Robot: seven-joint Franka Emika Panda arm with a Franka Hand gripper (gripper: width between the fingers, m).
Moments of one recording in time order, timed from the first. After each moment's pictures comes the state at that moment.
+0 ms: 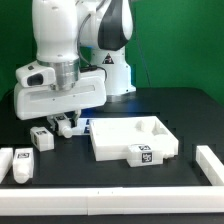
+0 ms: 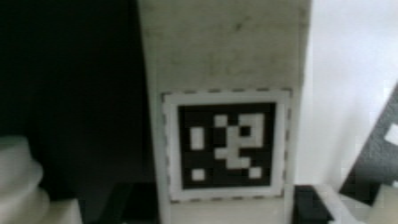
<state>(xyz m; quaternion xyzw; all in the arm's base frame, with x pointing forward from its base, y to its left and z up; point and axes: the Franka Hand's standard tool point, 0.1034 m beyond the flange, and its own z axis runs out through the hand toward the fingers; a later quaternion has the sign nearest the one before) 0.364 -0.126 0.011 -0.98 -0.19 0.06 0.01</state>
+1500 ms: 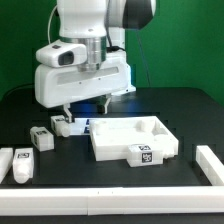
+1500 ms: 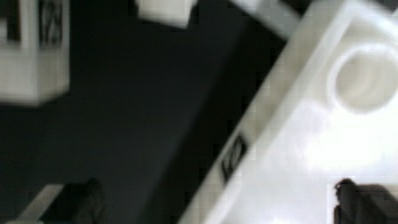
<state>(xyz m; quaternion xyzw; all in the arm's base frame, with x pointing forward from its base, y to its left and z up) 0.445 -0.062 0.058 -0.95 -0.32 0.02 0.00</state>
